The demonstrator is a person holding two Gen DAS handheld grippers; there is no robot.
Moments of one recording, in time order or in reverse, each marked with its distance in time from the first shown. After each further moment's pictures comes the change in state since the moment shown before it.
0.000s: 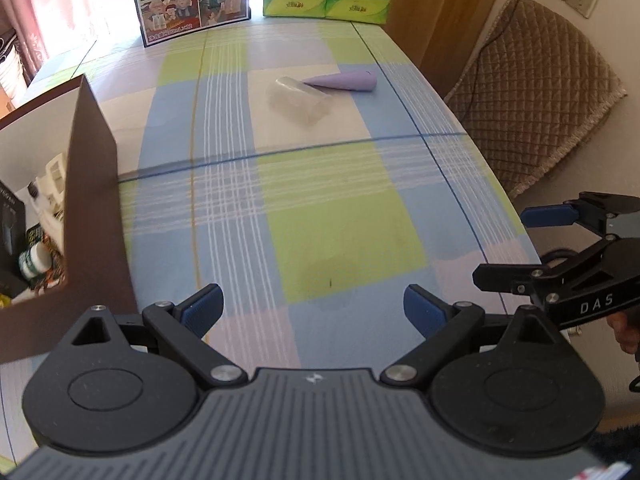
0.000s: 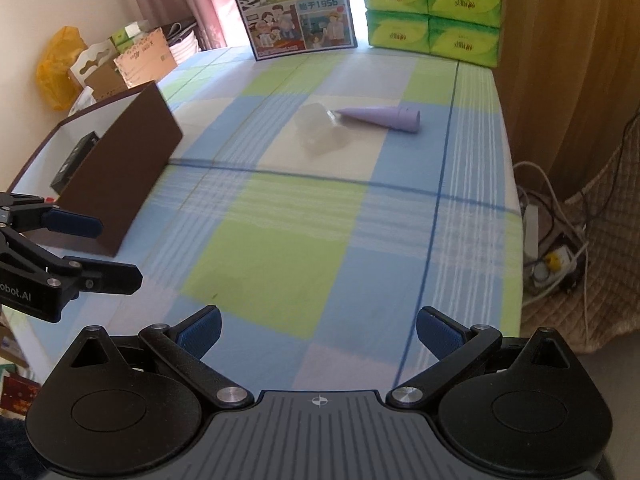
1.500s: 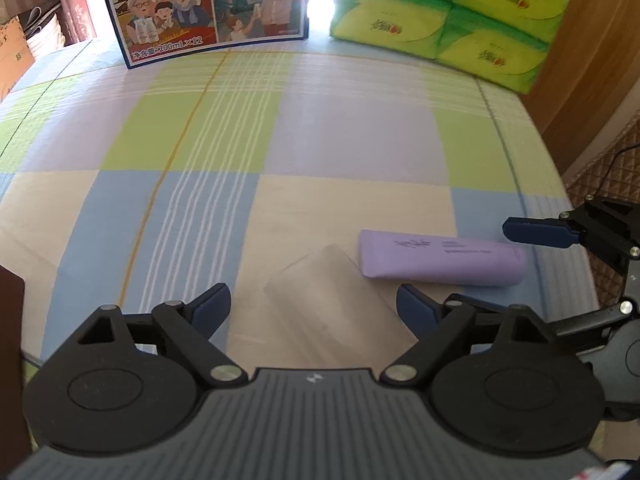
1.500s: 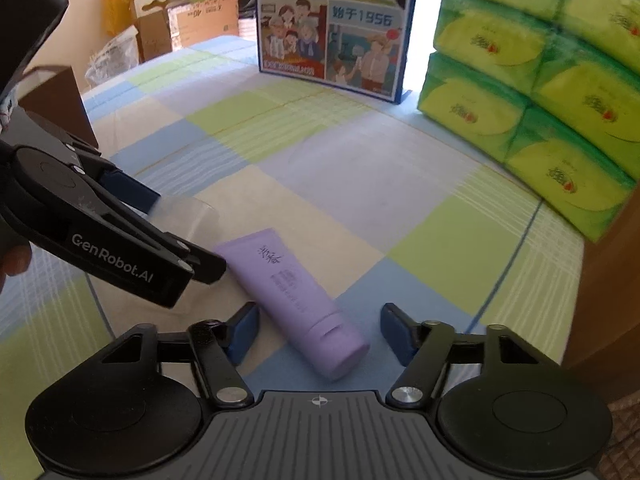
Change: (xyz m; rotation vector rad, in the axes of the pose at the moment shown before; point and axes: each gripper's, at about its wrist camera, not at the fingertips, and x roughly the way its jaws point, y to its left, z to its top) left arm 0.213 0.018 0.197 -0.241 -0.016 0.194; right arm 0.183 -0.095 0.163 -0.446 -0.045 0.082
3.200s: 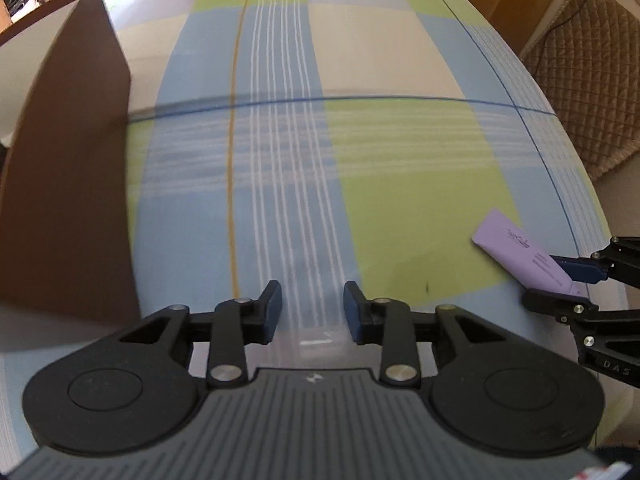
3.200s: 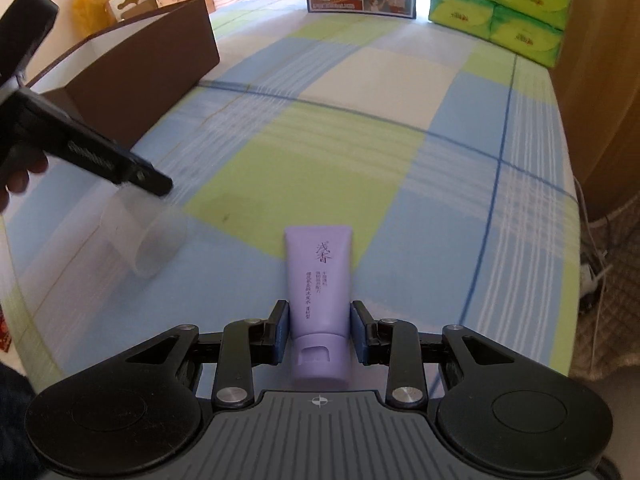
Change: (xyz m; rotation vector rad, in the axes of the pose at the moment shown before) left arm -0.126 0.106 -0.185 0.156 0.129 -0.122; right arm -0.142 0.223 -0.140 0.277 0.122 -0.058
